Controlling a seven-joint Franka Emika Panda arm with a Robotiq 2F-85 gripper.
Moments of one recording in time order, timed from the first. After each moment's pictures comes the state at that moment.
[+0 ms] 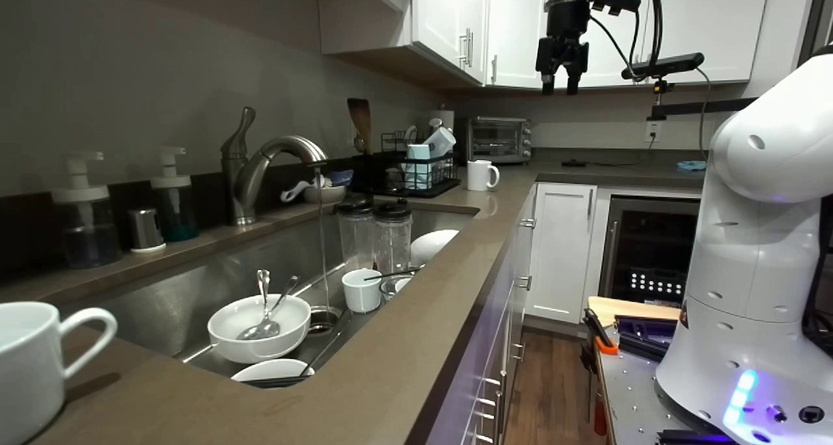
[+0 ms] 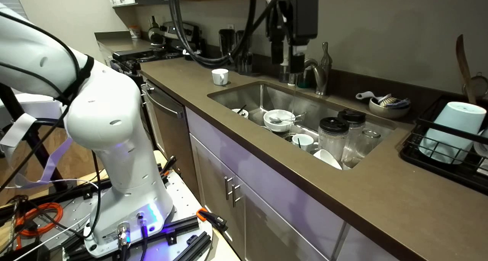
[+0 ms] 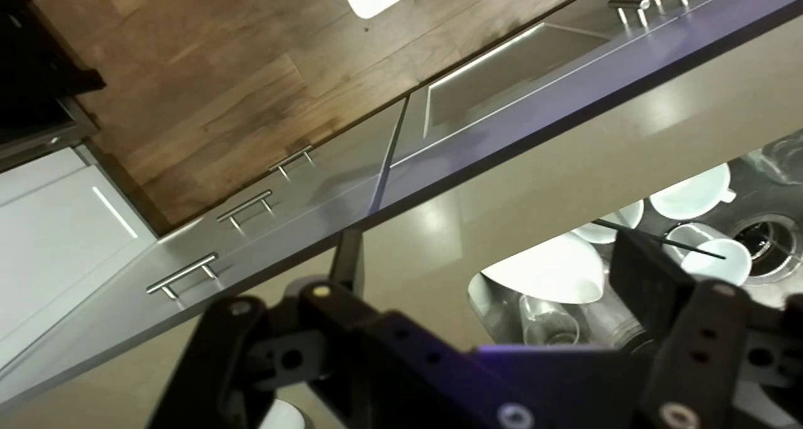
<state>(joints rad) -0.29 -0.73 -0.37 -2.29 -0.33 1.65 -0.01</state>
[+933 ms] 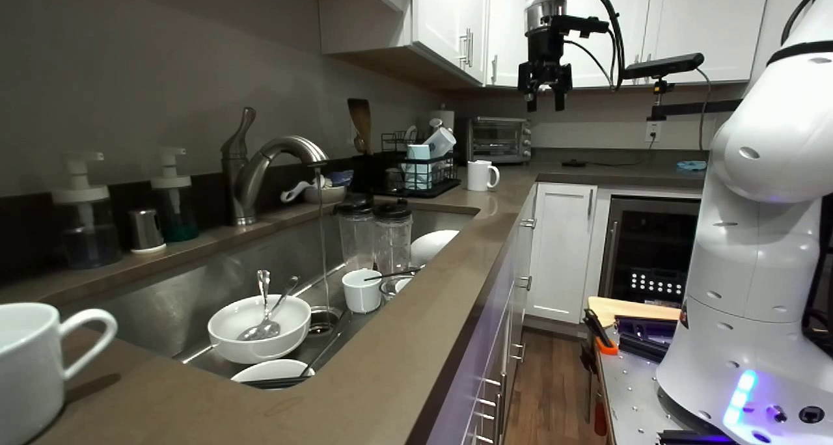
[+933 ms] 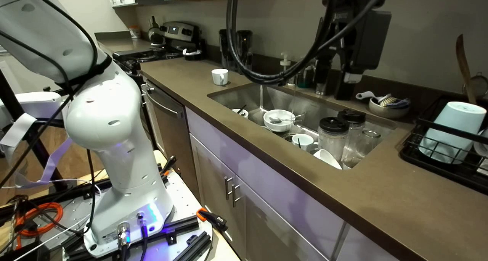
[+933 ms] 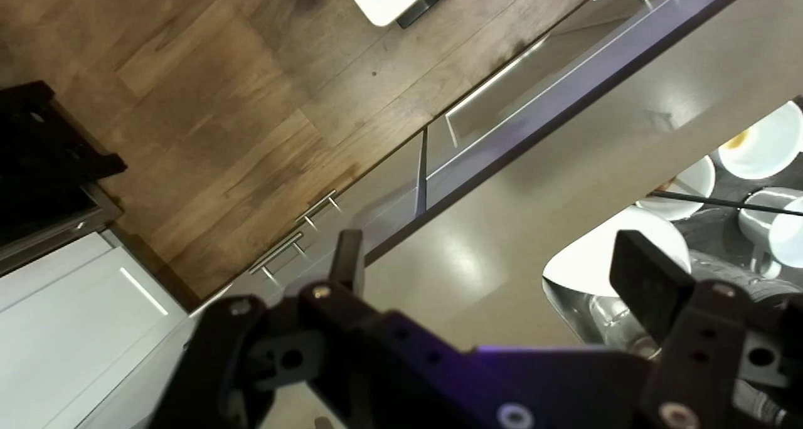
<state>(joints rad) -0.30 -0.41 -0.47 -2.09 -0.26 1.66 -0.01</state>
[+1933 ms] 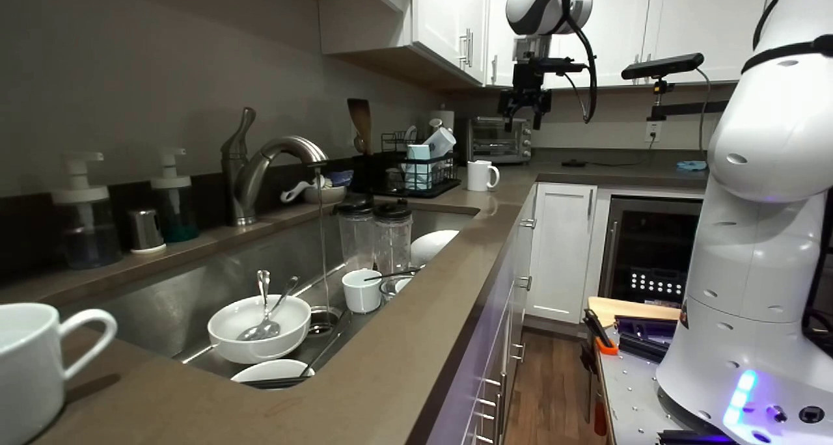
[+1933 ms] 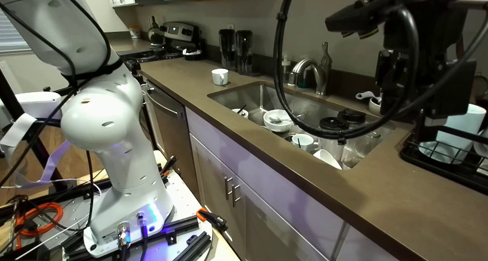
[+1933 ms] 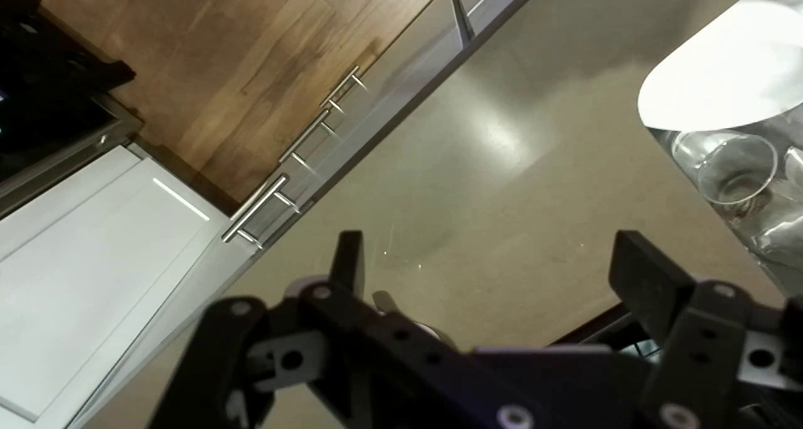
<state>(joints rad) -0.37 -0.21 -0.50 -2.09 -0.19 2.08 0.01</state>
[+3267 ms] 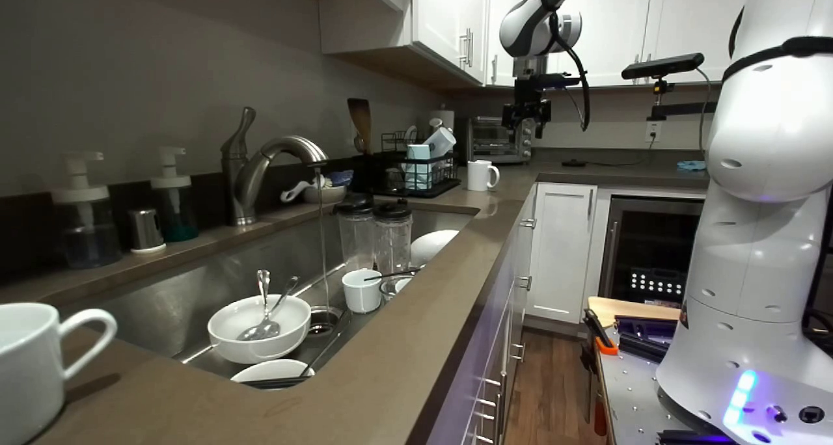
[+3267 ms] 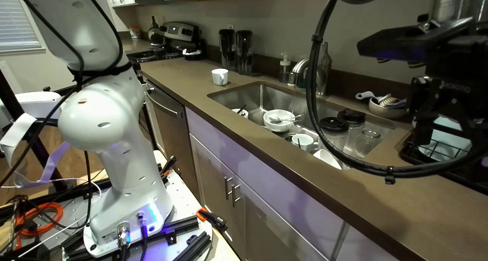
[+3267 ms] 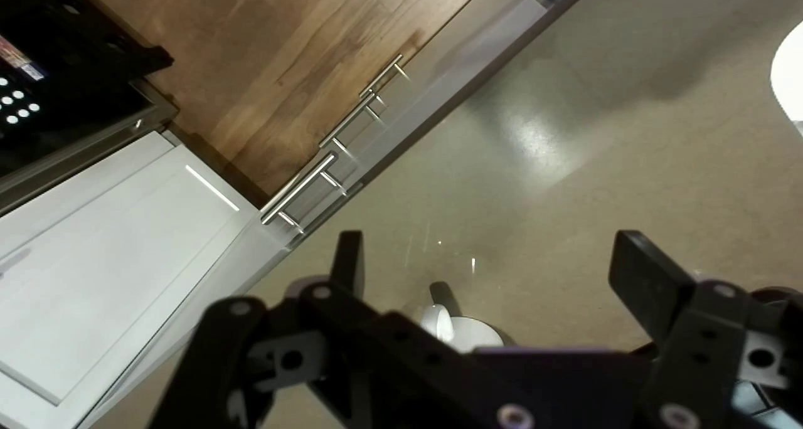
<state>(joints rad) -0.42 -0.04 -0.54 -1.99 -0.16 2.13 -0.10</state>
